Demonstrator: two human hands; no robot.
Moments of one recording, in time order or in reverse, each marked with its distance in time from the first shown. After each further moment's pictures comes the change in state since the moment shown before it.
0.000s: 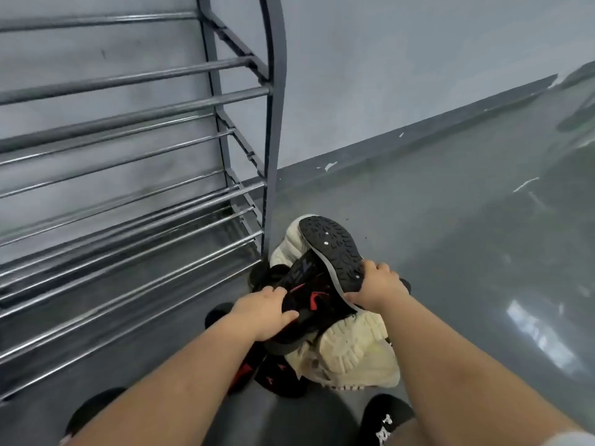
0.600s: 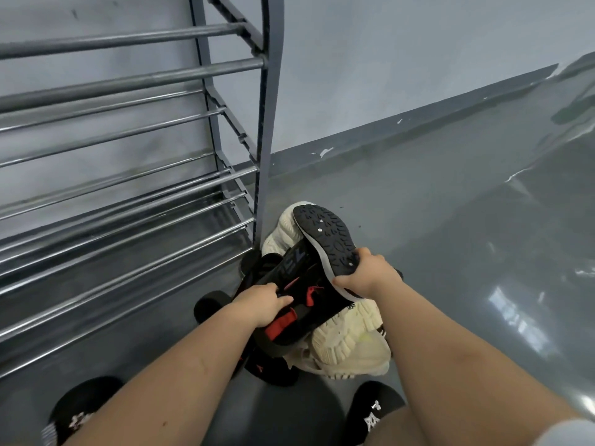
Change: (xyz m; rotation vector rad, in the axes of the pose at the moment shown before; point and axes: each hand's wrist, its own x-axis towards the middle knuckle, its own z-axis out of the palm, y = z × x) left_hand 0.032 -0.004 0.022 -0.218 -0.100 -0.134; right_hand 0.005 -0.005 -0.006 0.133 -0.027 0.055
